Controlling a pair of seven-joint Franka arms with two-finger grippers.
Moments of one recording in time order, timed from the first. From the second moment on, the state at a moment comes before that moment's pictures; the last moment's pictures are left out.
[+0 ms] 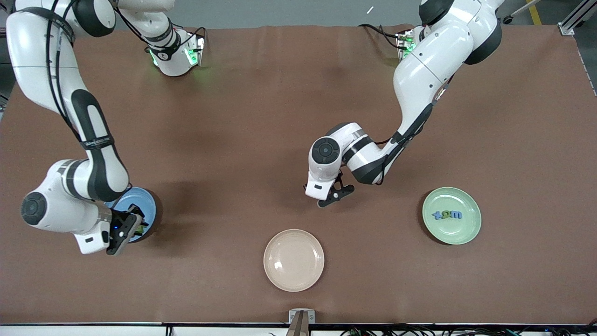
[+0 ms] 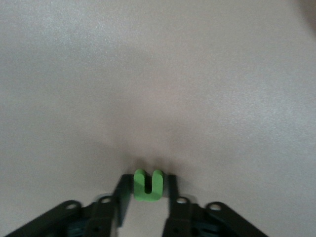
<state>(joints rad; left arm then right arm) -0.30 0.94 -0.52 -1.41 0.51 2.20 -1.41 -0.12 0.74 0.07 -1.46 0.12 2.17 -1.17</state>
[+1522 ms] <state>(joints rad) 0.12 0.72 -0.53 -1.40 0.55 1.90 -0.74 -0.17 0.36 0.08 -1.44 0.08 1.81 -0.47</state>
